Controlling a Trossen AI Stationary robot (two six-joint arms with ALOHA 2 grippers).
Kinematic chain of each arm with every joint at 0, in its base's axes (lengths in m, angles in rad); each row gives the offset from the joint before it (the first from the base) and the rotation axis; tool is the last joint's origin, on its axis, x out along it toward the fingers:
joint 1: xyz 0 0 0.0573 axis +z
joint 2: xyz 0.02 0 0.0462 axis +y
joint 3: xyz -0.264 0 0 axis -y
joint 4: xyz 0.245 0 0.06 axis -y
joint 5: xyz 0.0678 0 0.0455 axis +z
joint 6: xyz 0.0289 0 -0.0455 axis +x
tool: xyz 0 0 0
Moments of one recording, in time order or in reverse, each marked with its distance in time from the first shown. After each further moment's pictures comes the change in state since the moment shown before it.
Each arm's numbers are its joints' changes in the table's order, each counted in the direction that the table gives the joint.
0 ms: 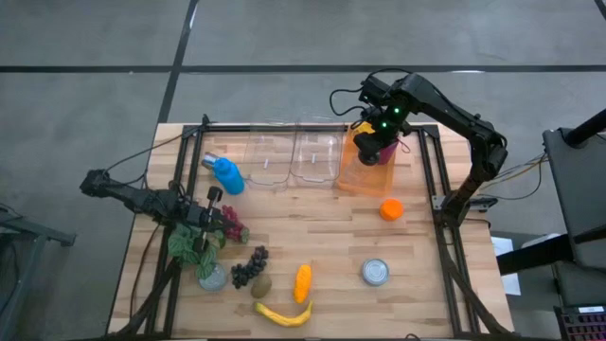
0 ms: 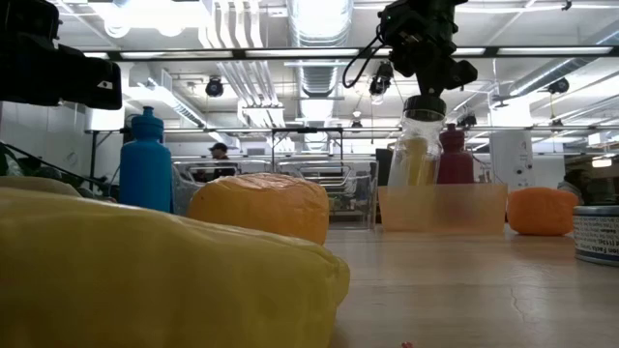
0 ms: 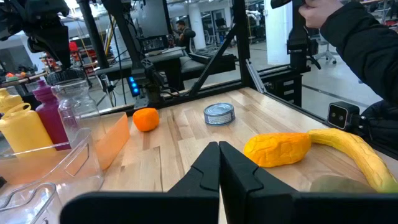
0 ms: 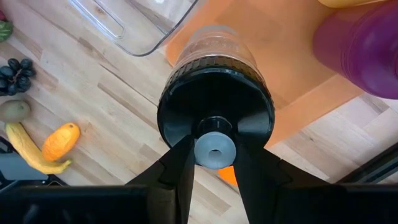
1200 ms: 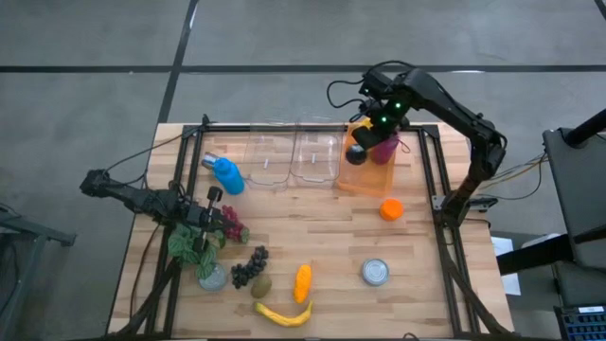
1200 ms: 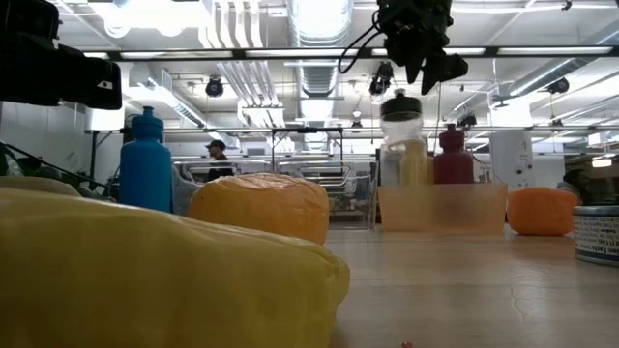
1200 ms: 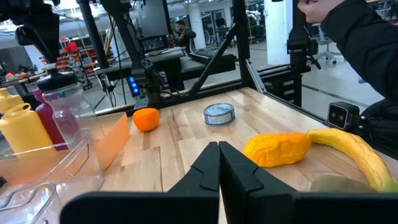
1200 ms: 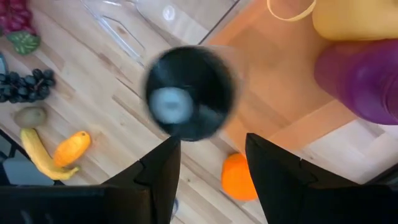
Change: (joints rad) left arm 0.000 0.000 0.000 0.000 0.000 0.000; right arm 0.002 0.021 0.095 0.004 0.000 -0.023
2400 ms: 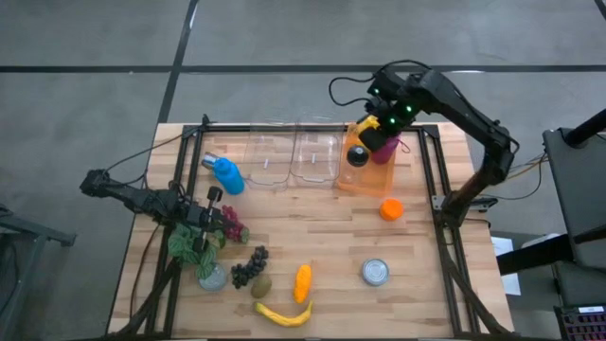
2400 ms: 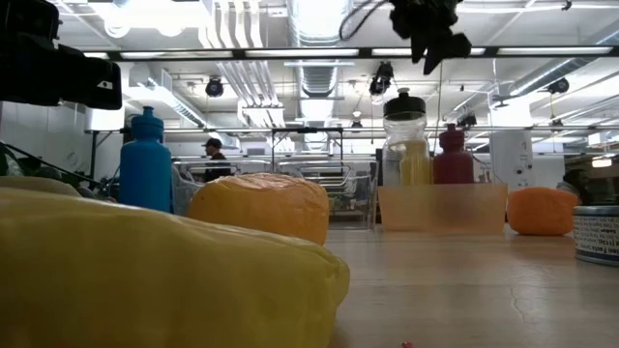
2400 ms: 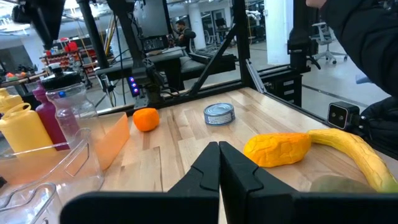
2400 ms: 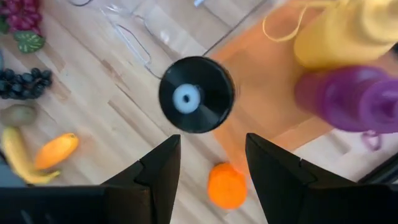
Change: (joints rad) left arm 0.000 0.000 0.000 0.000 0.000 0.000; right arm 0.077 -0.095 0.041 0.000 -0.116 -0.033
